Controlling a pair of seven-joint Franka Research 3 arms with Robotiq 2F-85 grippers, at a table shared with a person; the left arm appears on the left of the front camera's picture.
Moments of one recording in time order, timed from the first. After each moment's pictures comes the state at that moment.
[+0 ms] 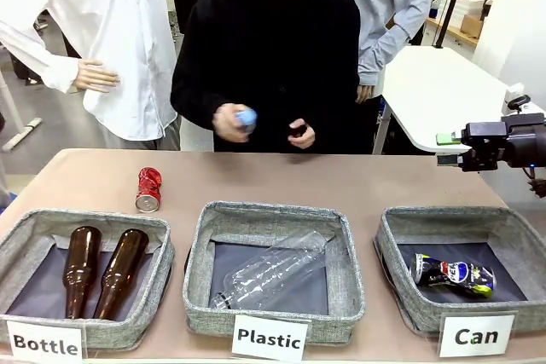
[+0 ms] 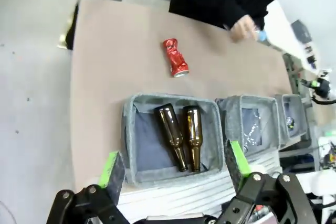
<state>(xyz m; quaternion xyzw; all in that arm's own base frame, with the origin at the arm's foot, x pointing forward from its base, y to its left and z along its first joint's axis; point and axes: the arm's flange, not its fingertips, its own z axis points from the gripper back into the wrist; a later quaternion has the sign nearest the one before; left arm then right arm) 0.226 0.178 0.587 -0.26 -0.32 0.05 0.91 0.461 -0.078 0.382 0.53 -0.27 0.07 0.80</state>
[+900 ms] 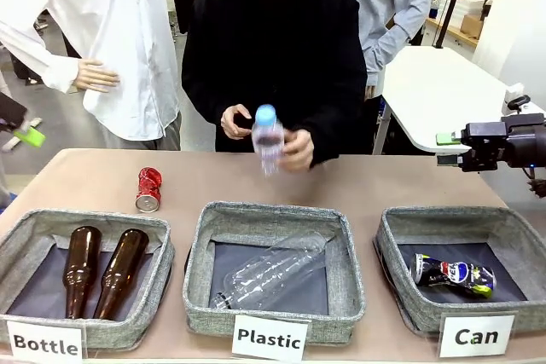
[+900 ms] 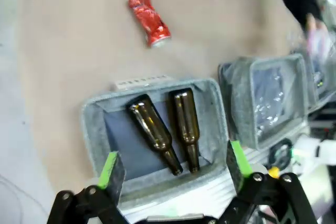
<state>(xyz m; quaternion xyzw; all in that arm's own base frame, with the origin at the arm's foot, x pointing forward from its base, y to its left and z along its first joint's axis) 0.335 0.048 0.554 -0.21 -0.20 -0.05 0.96 0.461 -0.078 0.382 0.53 -0.27 0.07 0.80</state>
